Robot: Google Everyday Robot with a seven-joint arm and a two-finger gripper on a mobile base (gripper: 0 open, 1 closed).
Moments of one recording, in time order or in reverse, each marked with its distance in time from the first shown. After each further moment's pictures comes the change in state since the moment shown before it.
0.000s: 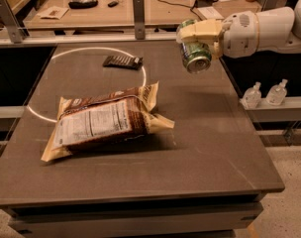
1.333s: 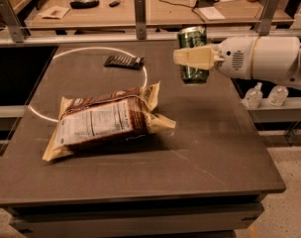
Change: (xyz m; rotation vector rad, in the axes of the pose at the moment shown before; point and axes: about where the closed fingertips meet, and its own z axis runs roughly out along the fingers) arm -0.028 -0.008 0.001 -0.277 0.291 -0.730
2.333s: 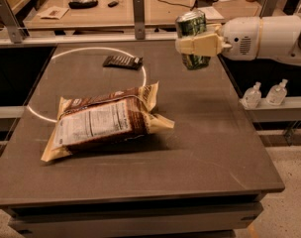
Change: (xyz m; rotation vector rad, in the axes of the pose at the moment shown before) arm 0.030 0.008 0.004 0.233 0.013 -0.242
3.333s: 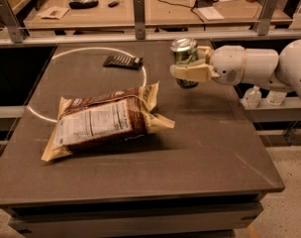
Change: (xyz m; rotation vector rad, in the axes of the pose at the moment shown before) arm -0.059 0.009 0.022 0.079 0.081 -0.171
